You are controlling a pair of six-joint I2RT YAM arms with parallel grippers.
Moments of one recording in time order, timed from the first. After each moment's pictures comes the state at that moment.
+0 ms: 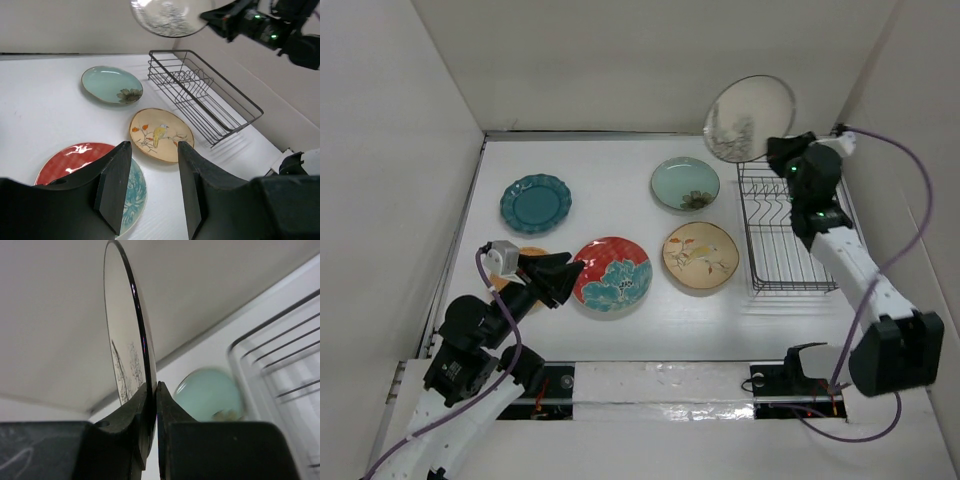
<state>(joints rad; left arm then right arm) -0.58 0.21 0.61 -0.31 0.08 -0.38 0.22 1.35 1.05 0.25 0.18 0.87</state>
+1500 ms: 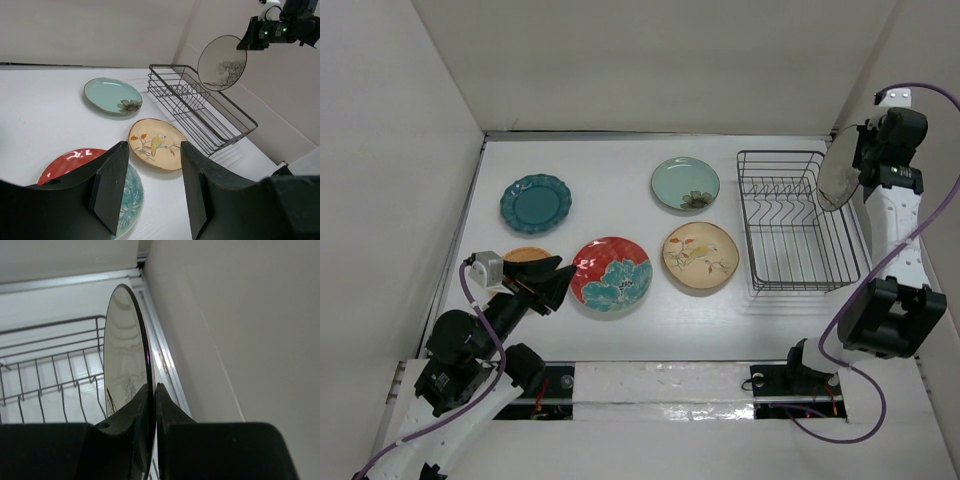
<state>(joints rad) -0.68 0.10 0.61 -0.34 -0.05 -0.39 -0.30 1.46 1.49 -0.37 0.15 -0.19</state>
